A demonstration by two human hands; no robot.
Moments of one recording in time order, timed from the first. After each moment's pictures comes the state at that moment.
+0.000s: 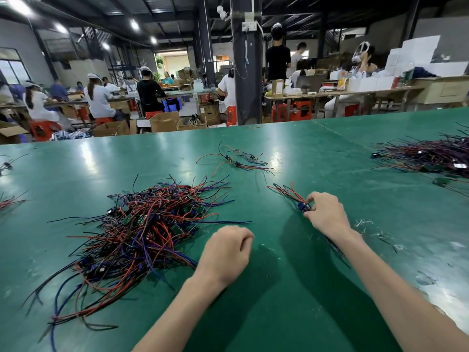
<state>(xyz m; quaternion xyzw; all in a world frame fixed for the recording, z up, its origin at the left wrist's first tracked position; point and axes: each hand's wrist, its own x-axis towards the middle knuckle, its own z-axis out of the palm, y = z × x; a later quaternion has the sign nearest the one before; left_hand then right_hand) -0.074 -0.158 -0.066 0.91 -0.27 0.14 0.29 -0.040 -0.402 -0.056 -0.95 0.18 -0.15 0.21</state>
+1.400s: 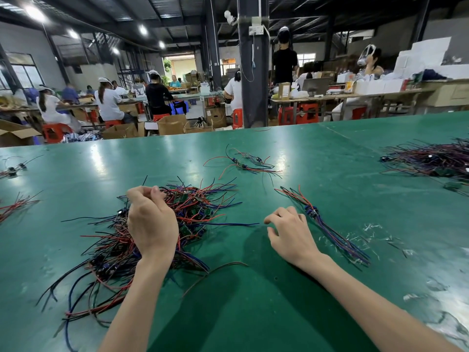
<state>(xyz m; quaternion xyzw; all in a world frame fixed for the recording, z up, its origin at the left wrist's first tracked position) -0.042 -0.078 -0.014 0.79 0.09 0.47 0.38 -0.053 -0.317 -0.081 -0.97 -0.04 -0.22 0.14</state>
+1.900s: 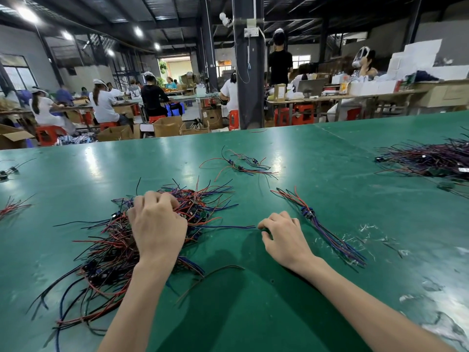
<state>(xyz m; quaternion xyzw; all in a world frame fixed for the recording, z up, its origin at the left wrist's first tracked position) -0.046 -0.082 -0.015 0.92 0.03 0.35 0.16 -0.050 -0.316 -0.087 -0.96 -0.05 -0.21 0.16</state>
